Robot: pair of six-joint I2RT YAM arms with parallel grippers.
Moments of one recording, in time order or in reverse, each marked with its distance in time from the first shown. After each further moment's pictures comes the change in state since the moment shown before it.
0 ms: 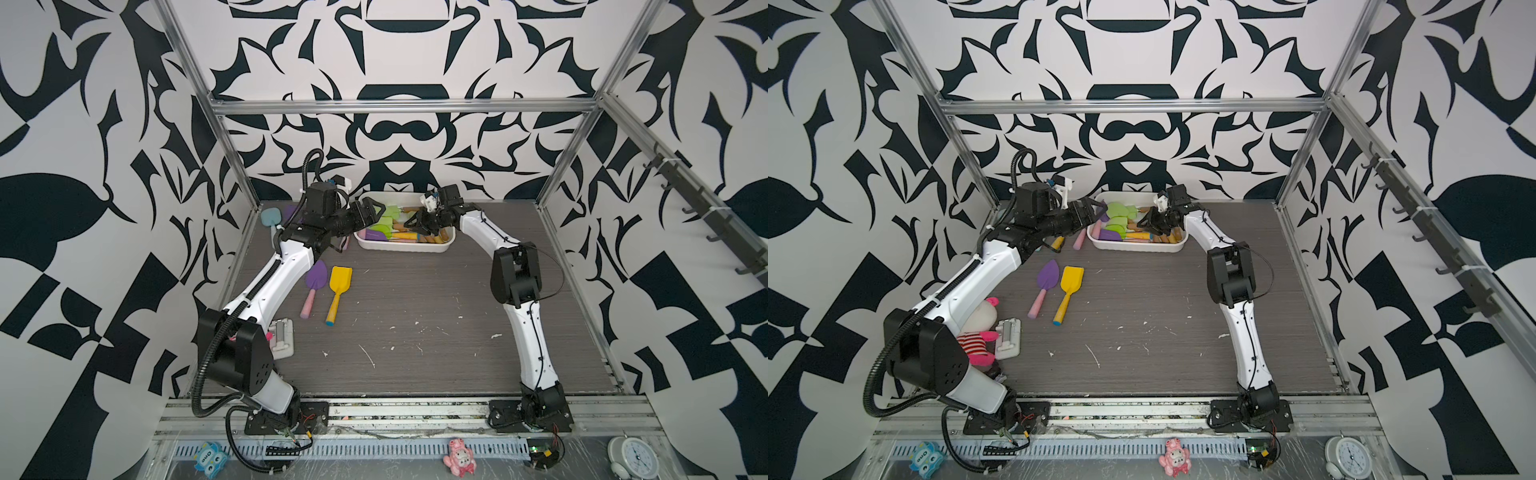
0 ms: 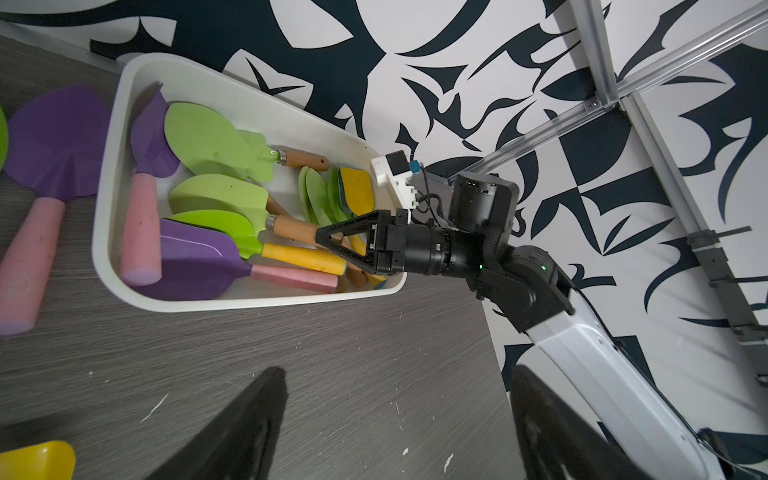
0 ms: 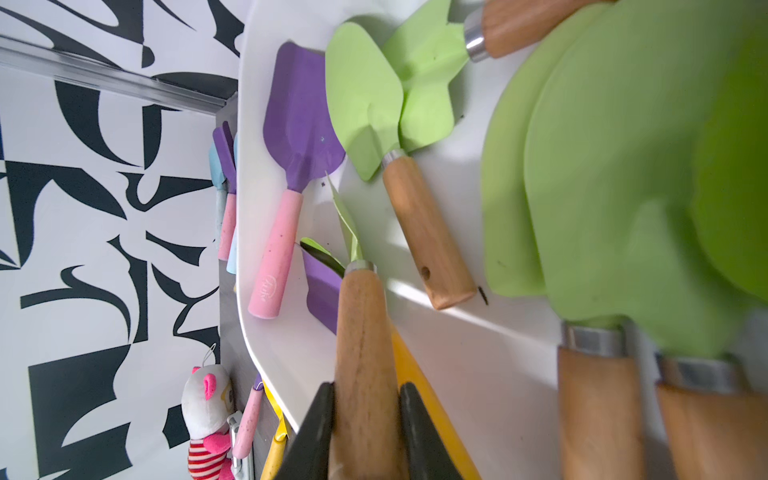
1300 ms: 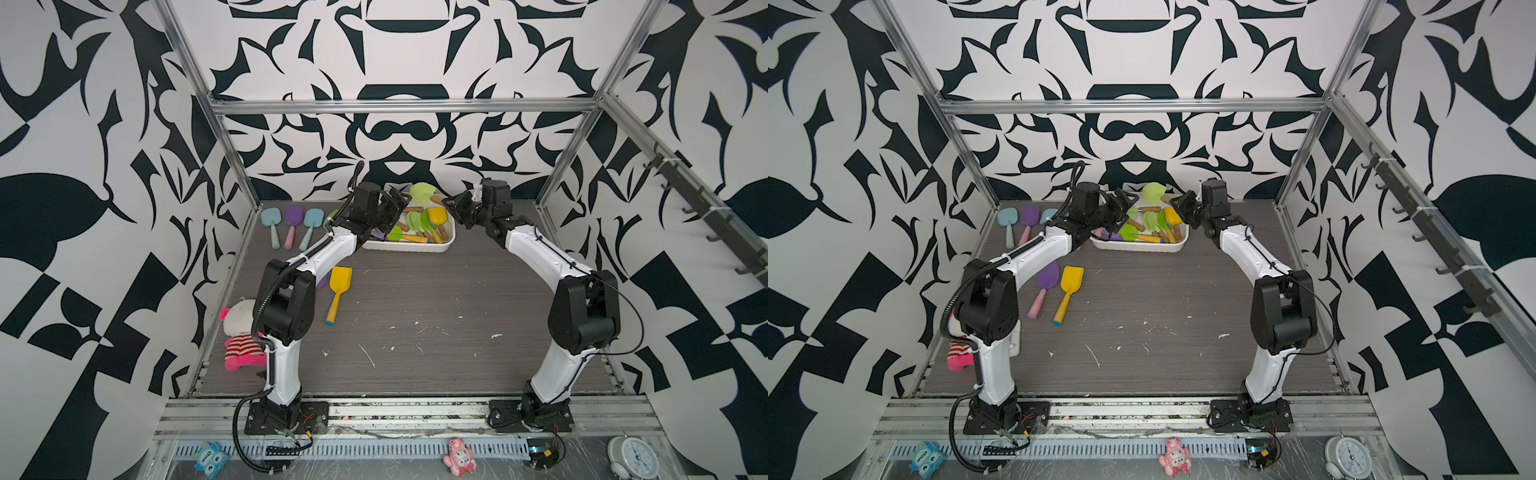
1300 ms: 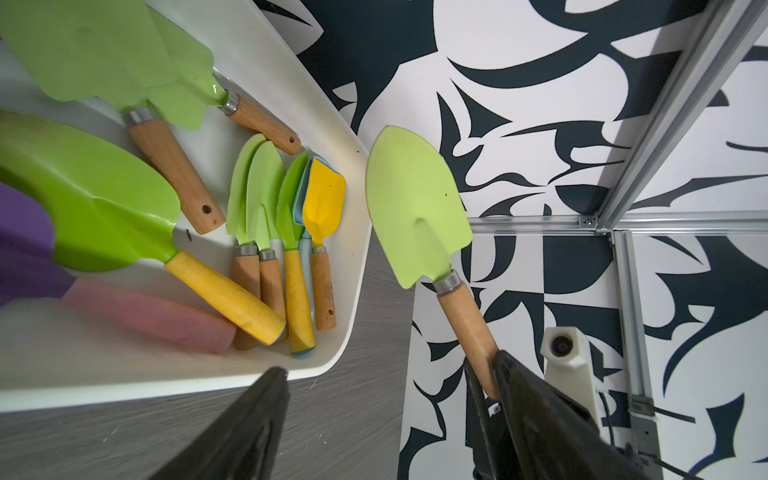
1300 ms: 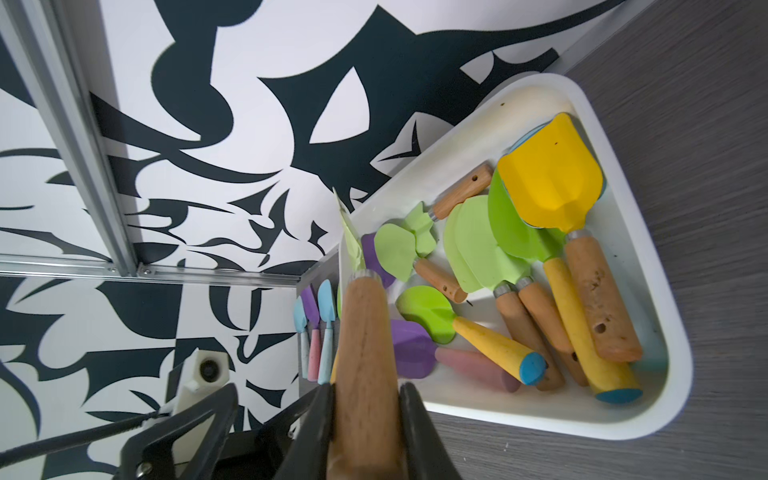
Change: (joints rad) left arm -0.139 0.418 0.221 0.286 -0.153 -0.557; right arm -0.082 -0.639 -0.674 0.462 0.292 0.435
